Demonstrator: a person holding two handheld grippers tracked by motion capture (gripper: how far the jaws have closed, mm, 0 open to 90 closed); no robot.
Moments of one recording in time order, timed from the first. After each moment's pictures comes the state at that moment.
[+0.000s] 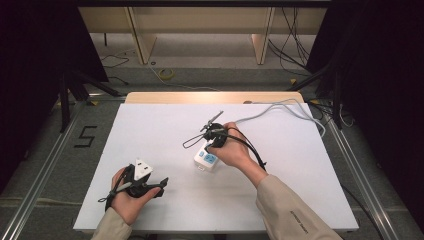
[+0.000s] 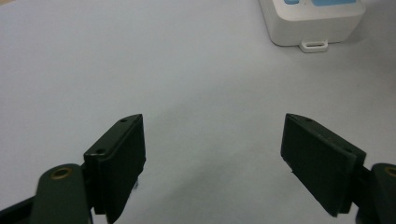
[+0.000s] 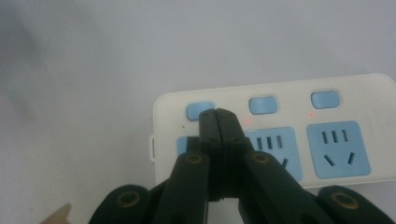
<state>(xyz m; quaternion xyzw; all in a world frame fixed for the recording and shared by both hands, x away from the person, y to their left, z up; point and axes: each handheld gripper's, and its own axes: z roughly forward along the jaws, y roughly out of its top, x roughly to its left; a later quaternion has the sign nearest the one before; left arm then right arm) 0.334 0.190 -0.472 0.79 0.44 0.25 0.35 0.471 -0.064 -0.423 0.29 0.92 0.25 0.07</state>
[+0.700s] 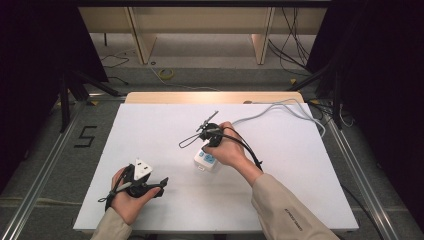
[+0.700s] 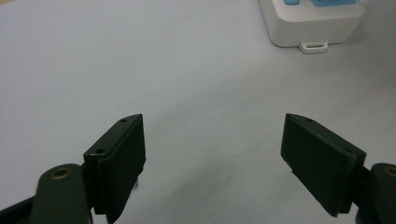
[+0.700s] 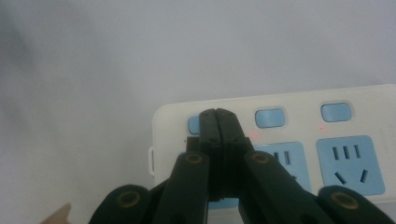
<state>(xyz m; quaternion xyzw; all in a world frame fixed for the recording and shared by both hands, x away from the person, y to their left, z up) 0.334 0.190 -0.472 0.79 0.44 0.25 0.35 0.476 -0.053 -0.428 0.29 0.92 0.24 0.07</state>
